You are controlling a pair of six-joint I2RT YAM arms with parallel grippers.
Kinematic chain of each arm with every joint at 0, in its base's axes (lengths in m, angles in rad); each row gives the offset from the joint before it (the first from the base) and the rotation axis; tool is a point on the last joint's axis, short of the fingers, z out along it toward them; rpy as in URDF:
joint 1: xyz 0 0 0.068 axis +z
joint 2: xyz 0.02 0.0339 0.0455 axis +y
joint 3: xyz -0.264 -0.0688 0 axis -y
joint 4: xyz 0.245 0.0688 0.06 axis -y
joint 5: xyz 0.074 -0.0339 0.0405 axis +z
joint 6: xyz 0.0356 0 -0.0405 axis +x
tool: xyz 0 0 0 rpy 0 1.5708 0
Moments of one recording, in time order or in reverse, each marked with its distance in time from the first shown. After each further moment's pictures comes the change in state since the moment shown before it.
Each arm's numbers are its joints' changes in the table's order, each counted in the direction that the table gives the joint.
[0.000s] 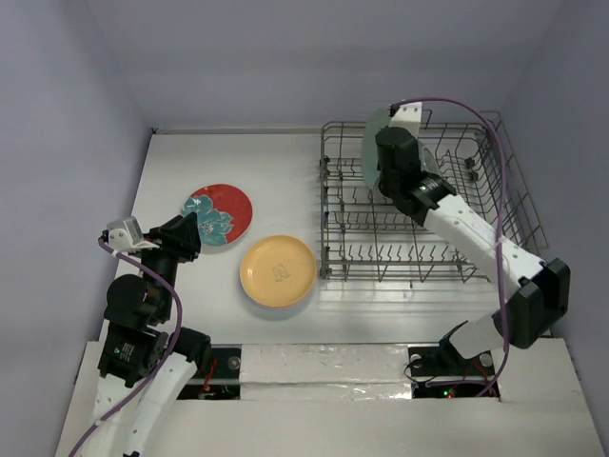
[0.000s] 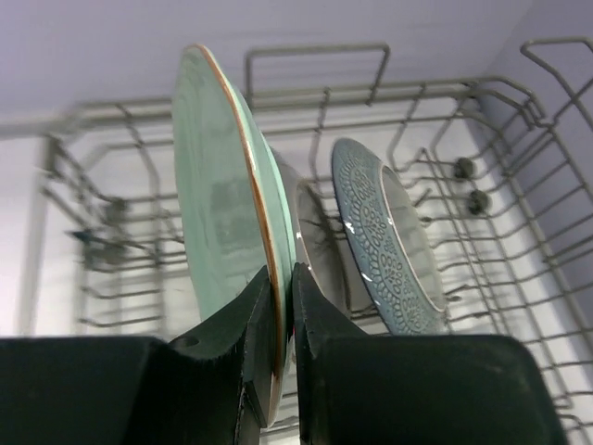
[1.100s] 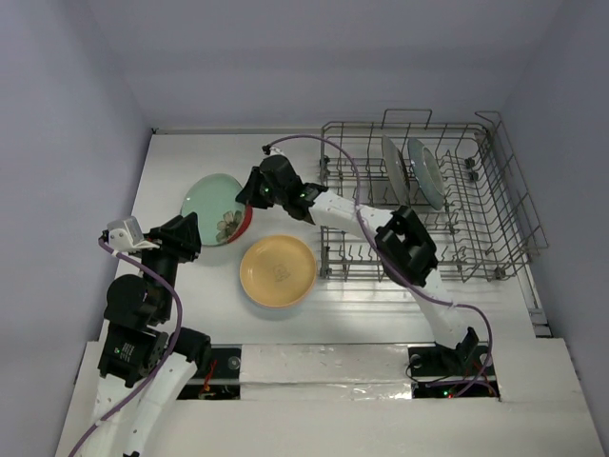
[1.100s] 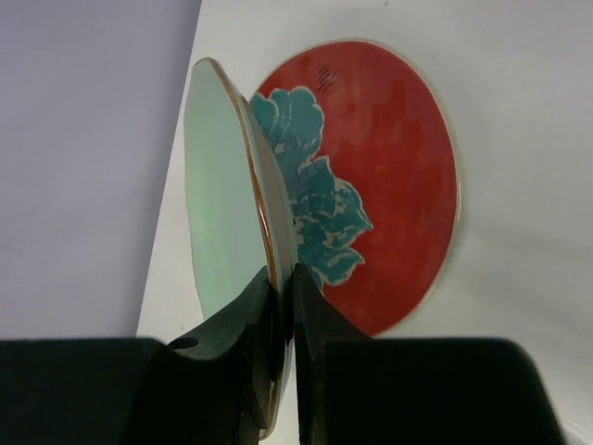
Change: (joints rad) left arm 0.000 0.000 0.000 0.000 -0.002 0.000; right arm 0.262 0.761 0.500 0.200 0.903 0.694
